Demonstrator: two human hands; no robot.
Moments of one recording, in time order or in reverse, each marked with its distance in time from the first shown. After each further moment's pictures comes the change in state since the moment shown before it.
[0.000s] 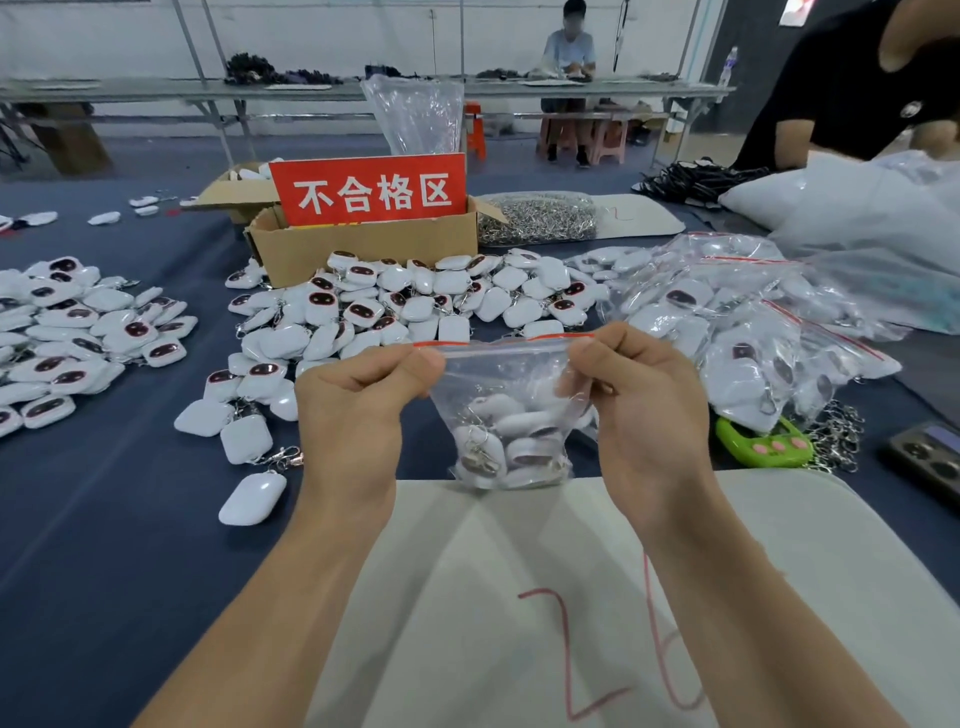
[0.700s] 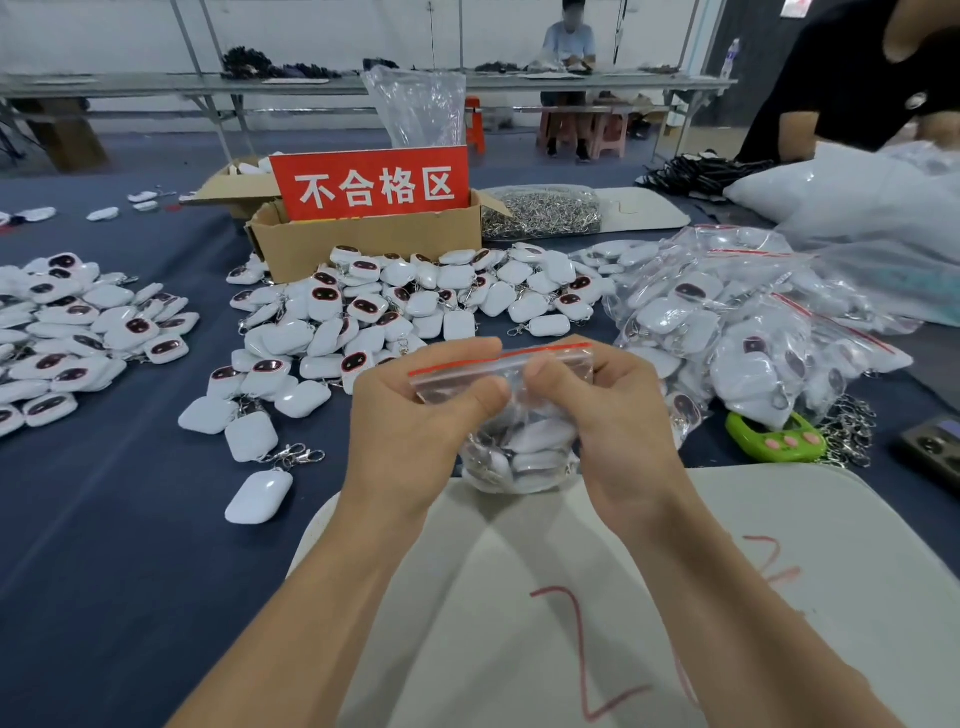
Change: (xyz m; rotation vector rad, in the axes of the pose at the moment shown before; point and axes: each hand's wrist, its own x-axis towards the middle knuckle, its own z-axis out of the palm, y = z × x) left_hand -0.011 -0.001 0.011 0.062 -0.168 -0.077; right_hand -0.004 0.020 0.015 -0.053 -0.134 -0.039
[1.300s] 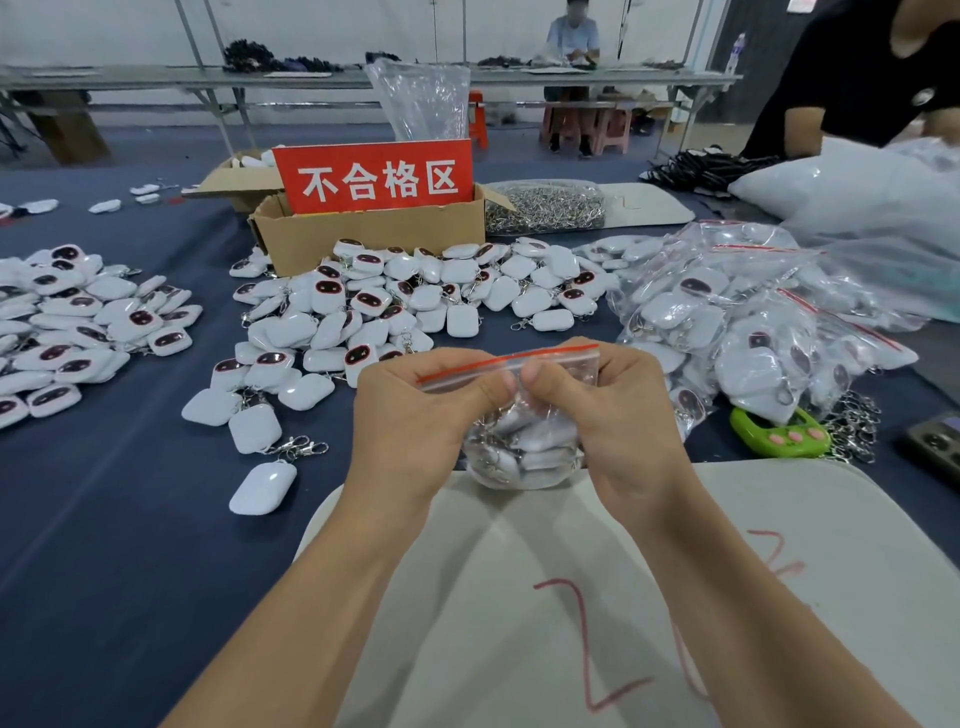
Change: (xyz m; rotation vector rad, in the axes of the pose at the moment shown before) left_hand -0.001 0.004 0.001 0.018 -0.014 -0.090; right_hand -0.001 0.001 -0.002 -0.032 -0.066 -0.031
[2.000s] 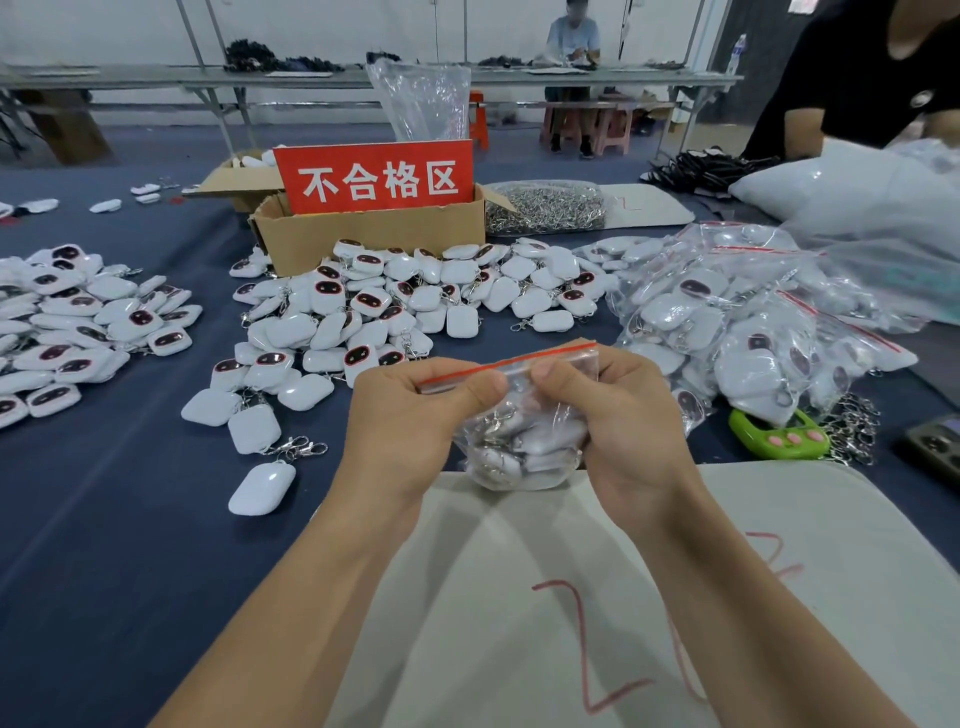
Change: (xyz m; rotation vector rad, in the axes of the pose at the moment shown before) left_hand 0.002 0.000 -0.004 0.015 0.024 -0.112; right_hand 0.001 0.002 -0.006 0.083 0.025 0.139
